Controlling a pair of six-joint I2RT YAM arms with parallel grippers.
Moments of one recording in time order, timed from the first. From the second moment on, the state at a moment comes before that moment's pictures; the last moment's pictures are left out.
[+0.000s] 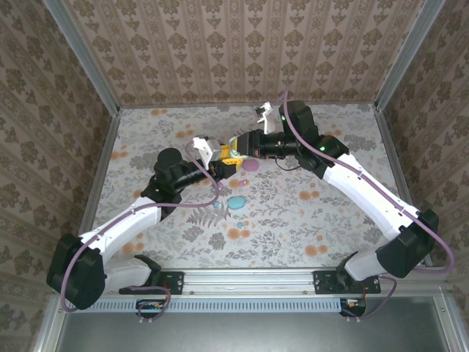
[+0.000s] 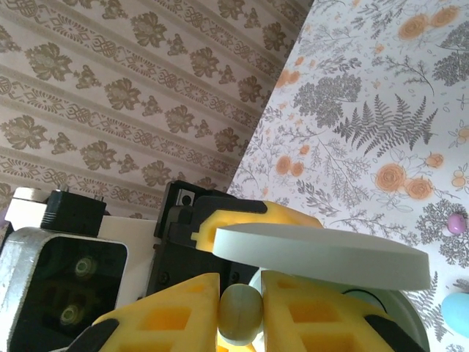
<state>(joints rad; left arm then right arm) -0.61 1.18 0.72 0.48 0.60 -0.01 0.58 1.44 1.44 -0.45 -0.55 0.71</state>
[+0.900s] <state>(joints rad) -0.61 1.18 0.72 0.48 0.60 -0.01 0.60 1.45 1.48 -0.51 -0.50 0.67</state>
